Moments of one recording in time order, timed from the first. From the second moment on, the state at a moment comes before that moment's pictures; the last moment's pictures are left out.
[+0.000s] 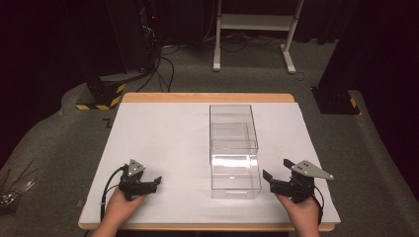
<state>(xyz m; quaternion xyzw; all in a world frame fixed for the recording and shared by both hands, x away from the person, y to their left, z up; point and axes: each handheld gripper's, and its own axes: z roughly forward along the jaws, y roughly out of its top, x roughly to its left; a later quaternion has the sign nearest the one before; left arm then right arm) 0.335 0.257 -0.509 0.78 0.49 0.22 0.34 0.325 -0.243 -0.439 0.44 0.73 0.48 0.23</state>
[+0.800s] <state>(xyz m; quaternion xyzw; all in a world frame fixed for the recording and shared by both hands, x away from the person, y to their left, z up) 0.335 0.257 -0.509 0.77 0.49 0.22 0.34 0.309 -0.228 -0.428 0.40 0.73 0.51 0.20</state>
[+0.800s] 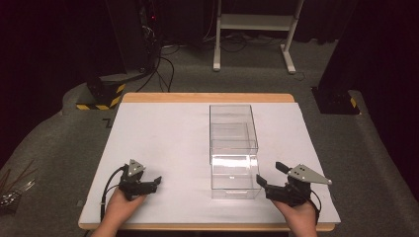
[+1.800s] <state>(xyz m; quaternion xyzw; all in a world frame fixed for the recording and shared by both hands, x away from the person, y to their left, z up) 0.335 0.257 -0.509 0.77 0.49 0.22 0.34 0.286 -0.220 -0.455 0.40 0.76 0.49 0.18</state>
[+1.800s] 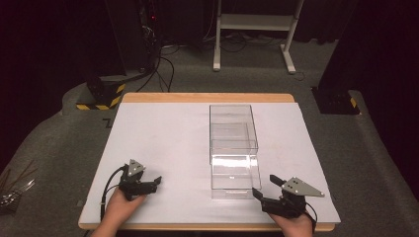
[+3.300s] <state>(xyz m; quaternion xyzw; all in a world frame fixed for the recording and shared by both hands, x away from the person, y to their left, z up) 0.335 0.257 -0.509 0.77 0.49 0.22 0.34 0.299 -0.216 -0.466 0.41 0.75 0.48 0.19</state>
